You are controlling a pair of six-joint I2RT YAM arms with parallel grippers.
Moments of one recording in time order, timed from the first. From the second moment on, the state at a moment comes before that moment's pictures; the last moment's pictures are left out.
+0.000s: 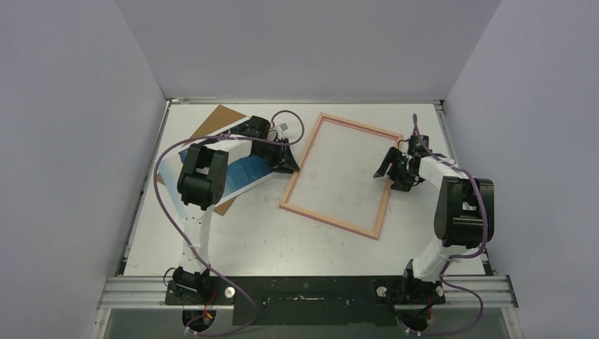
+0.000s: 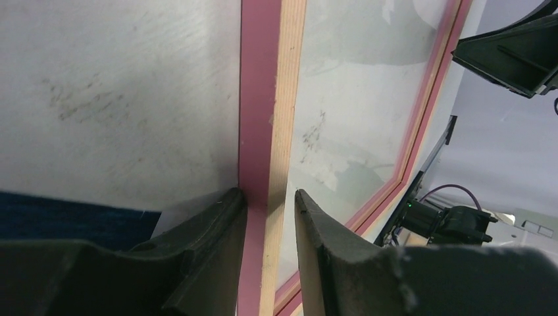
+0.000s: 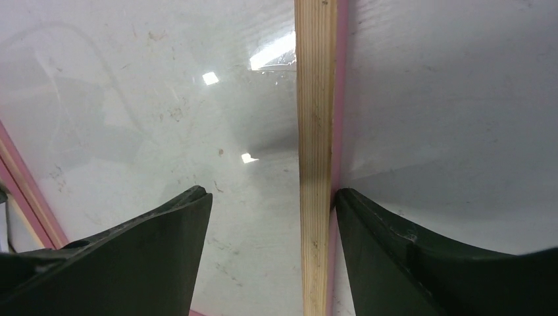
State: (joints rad) left arm -0.34 2.29 1.60 -0.36 0.78 -0.47; right arm -0.08 1.70 1.00 -0.40 -0.25 0.47
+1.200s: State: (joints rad) left arm -0.13 1.84 1.54 -0.62 0.23 -0.31; right arm 0.03 1.47 1.25 -0.55 -0.10 0.45
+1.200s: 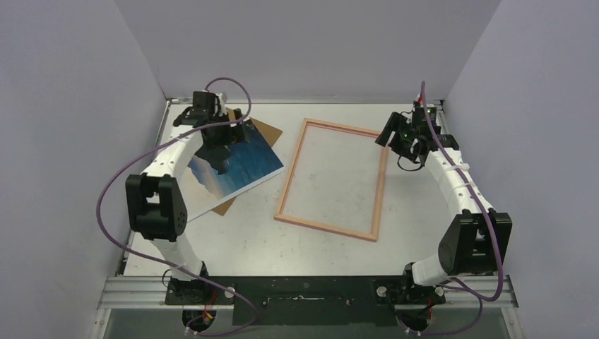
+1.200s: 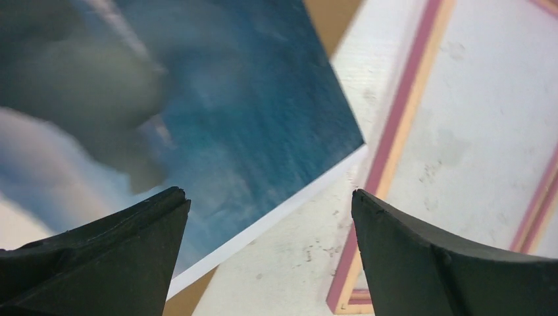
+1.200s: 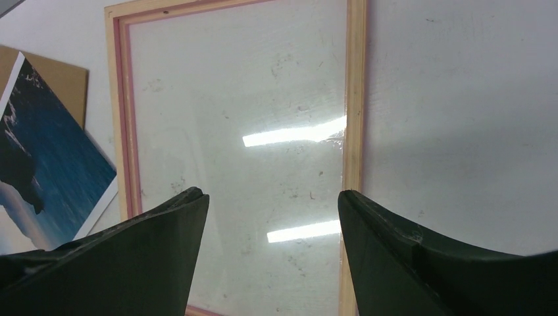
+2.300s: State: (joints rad) left arm 0.10 1.68 1.08 -0.50 0.33 -0.57; right arm 0.62 2.10 1.64 -0.23 -0.21 0.64
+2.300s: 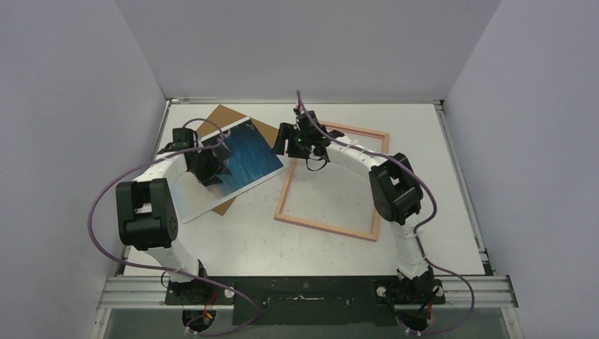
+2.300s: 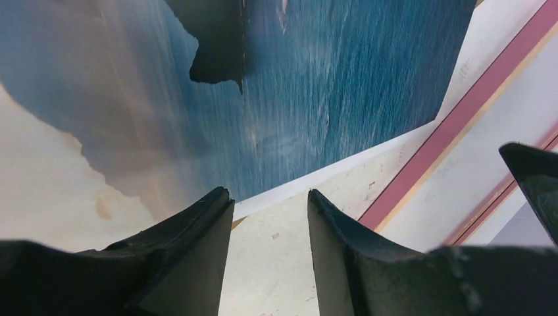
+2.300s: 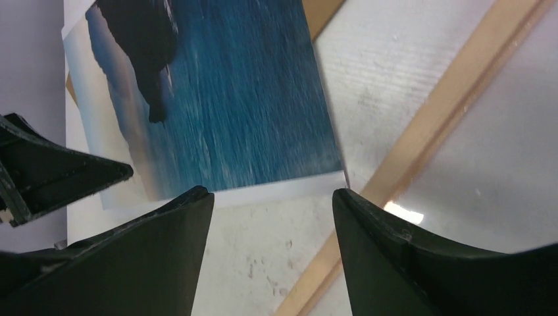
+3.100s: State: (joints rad) left arm 0.09 1.85 1.19 -0.59 0.22 -0.56; right arm 0.67 2.50 2.10 -0.31 -0.15 0.61
